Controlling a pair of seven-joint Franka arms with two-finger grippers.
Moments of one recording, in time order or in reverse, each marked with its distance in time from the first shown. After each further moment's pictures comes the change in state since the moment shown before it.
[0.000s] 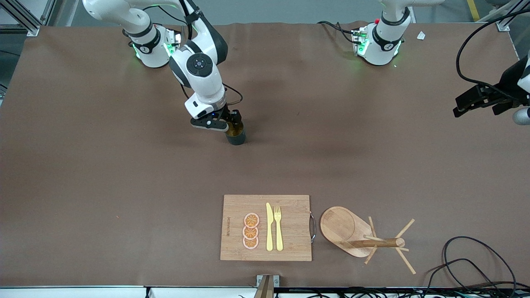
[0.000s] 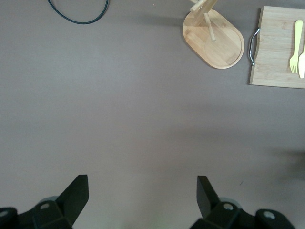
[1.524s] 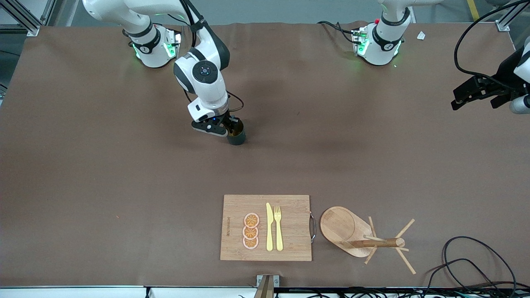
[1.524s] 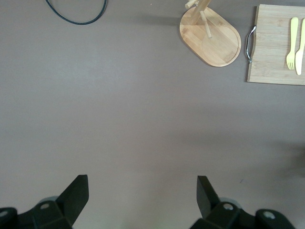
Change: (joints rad) left arm 0.030 -0.052 -0.046 -0.060 0.005 0.026 -0.004; right arm 0.003 0.061 -0.005 0.021 -0.041 0.033 0.146
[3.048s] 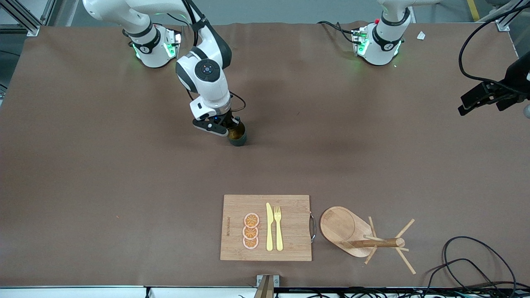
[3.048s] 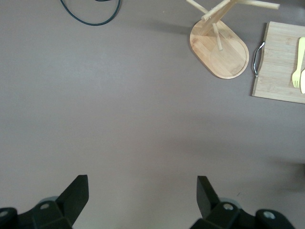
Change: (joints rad) left arm 0.032 0.002 -0.009 -0.016 0.001 0.037 -0.056; right arm 0.013 0.004 -0.001 0.010 0.000 0.000 0.069
